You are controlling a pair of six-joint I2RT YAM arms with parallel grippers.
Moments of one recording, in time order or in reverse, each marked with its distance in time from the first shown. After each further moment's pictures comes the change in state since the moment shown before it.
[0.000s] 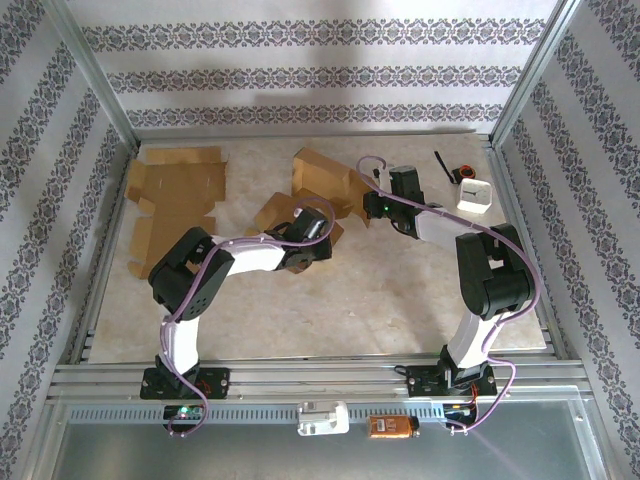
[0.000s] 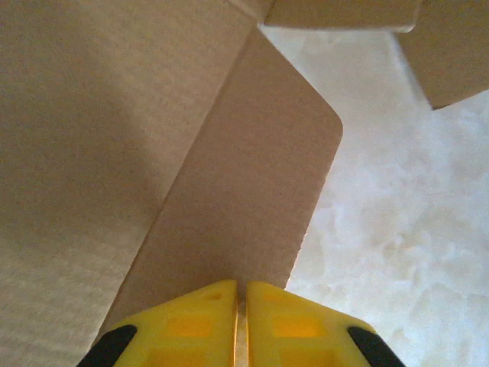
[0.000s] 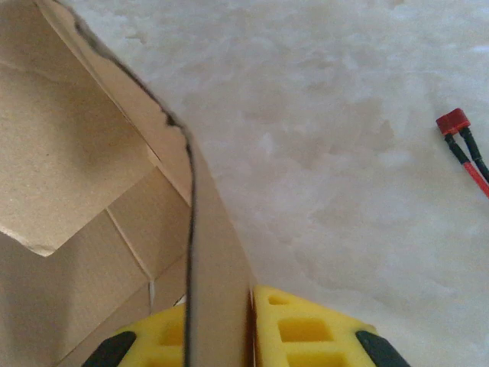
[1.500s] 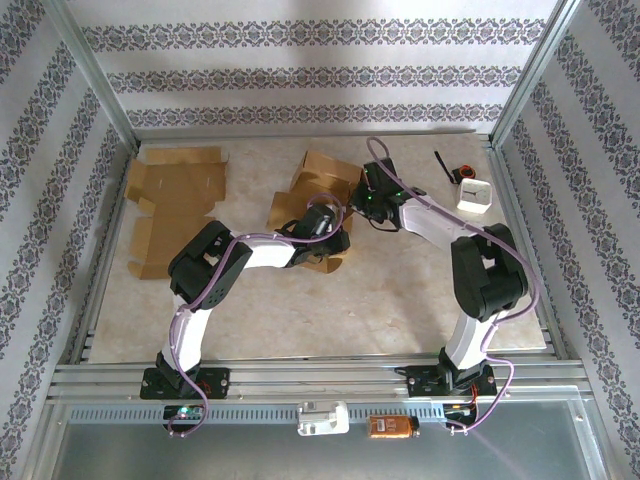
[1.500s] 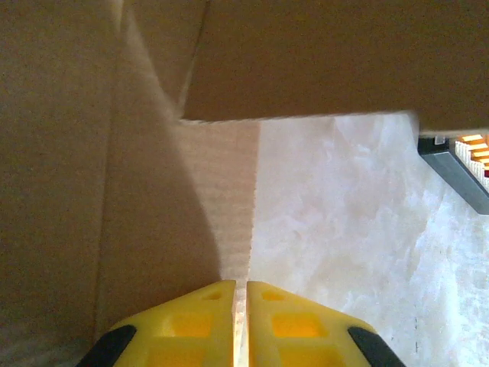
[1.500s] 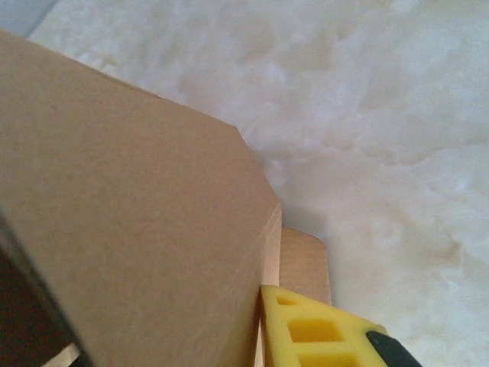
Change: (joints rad) left arm 0.000 0.127 0.083 0.208 0.158 -0.099; right arm 0.124 0.024 0.189 -0.332 0.130 0.643
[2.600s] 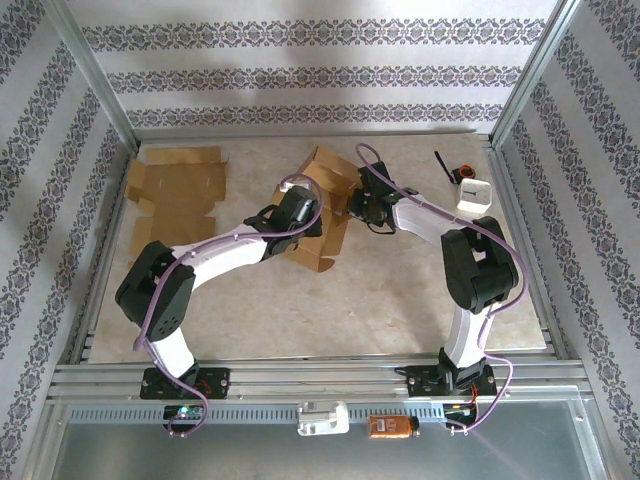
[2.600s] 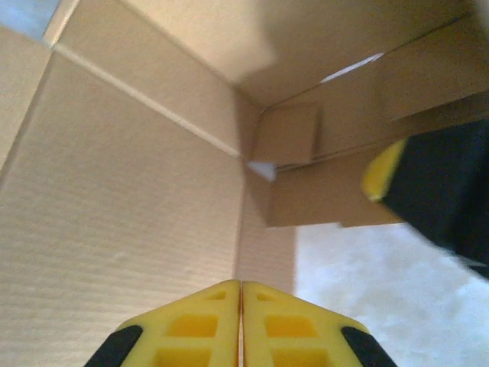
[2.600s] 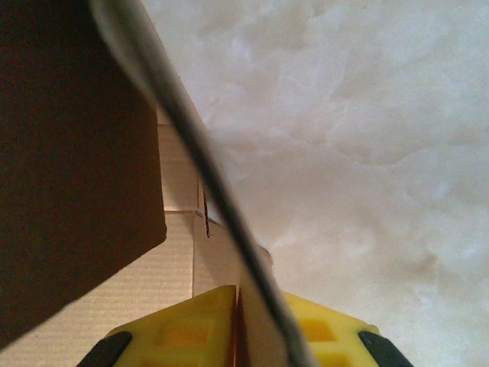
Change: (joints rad) left arm 0.039 -0.336 -0.031 -0.351 -0.350 0.217; right arm 0.018 0.060 0.024 -0.032 0.047 -0.085
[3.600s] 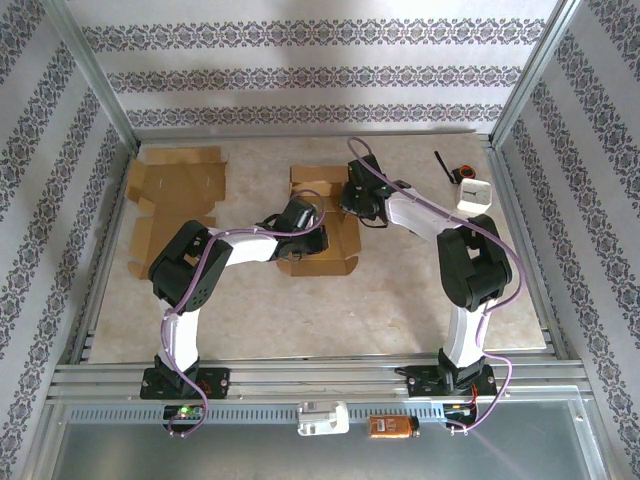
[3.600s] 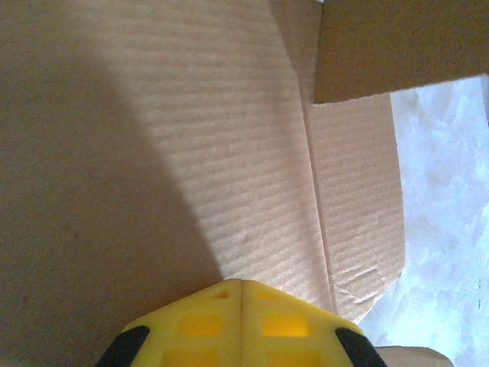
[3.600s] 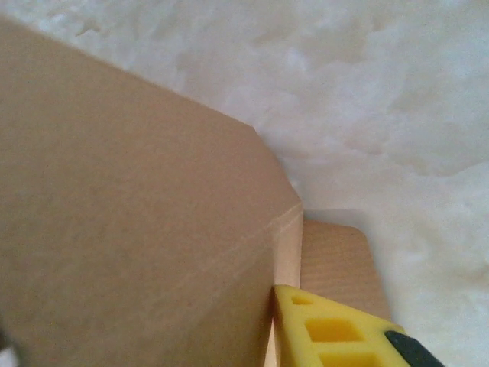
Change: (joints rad) left arm 0.057 0.235 -0.036 0.183 0.402 -0.090; right arm 0.040 0.033 0.111 -0.060 0.008 0.017
